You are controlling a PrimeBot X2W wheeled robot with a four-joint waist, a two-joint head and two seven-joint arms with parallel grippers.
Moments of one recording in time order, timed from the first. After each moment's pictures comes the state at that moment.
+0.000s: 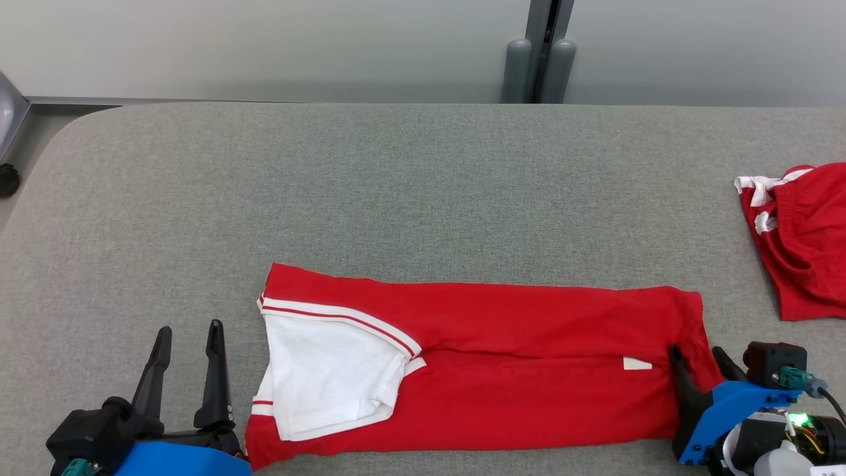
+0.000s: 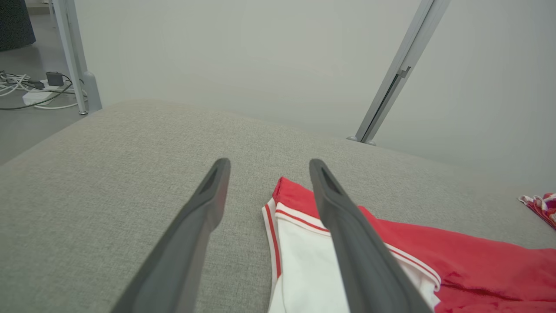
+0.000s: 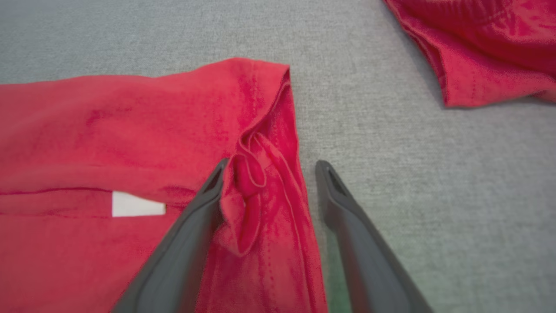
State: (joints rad) left arm 0.04 0.42 -0.35 -0.04 -0.70 0.19 -0.26; right arm -0.17 -0.05 -0.19 0.47 0.08 0.13 0.09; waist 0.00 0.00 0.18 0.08
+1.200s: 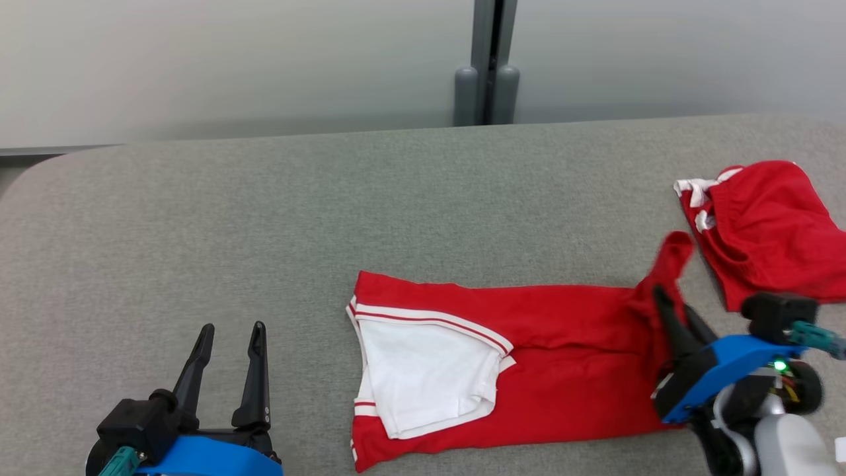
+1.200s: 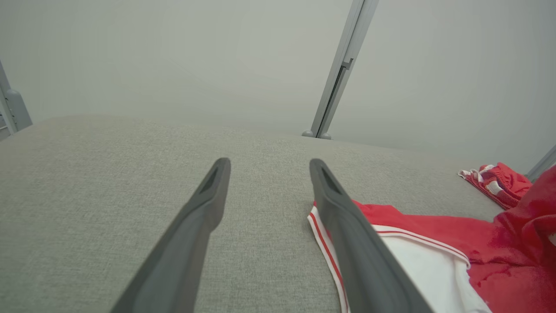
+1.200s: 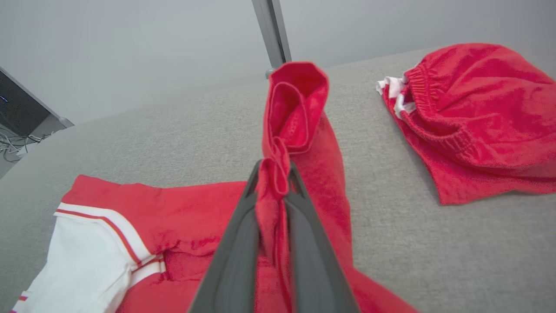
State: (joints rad) left arm -0.01 0.40 -0.44 0.00 -0.65 0.19 -0.24; right arm -0.17 -0.06 -0.09 0.18 0.31 0.13 0.21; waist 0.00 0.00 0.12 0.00
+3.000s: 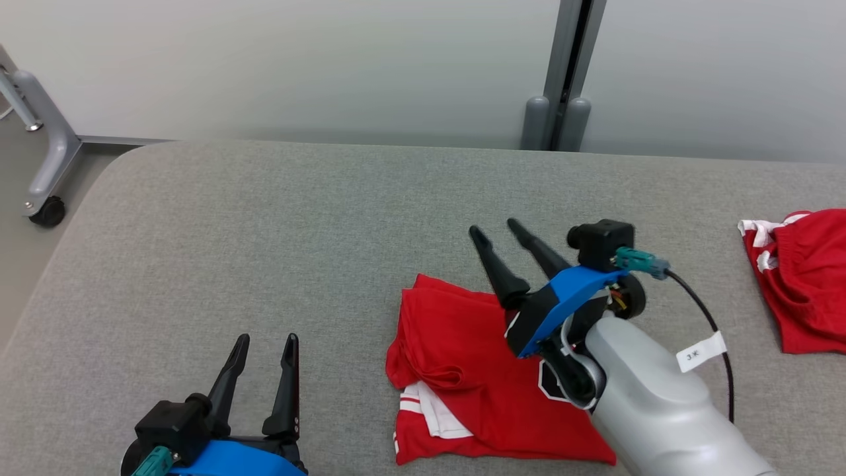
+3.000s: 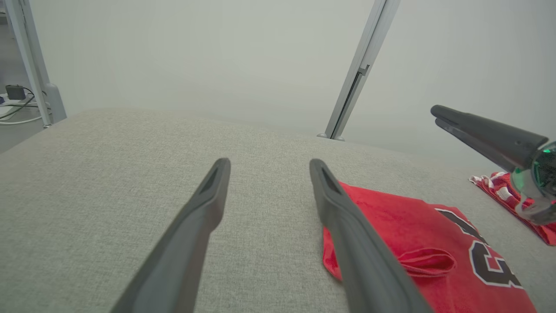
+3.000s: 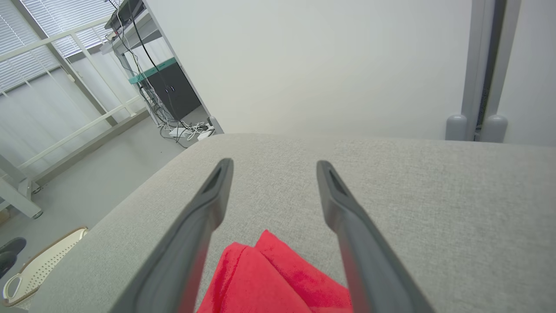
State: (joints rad) left arm -0.02 0.37 -0.50 0.05 -0.66 0.16 -0.24; right arm -0.71 -0.05 0.69 0.89 0.82 0.13 -0.26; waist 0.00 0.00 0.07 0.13
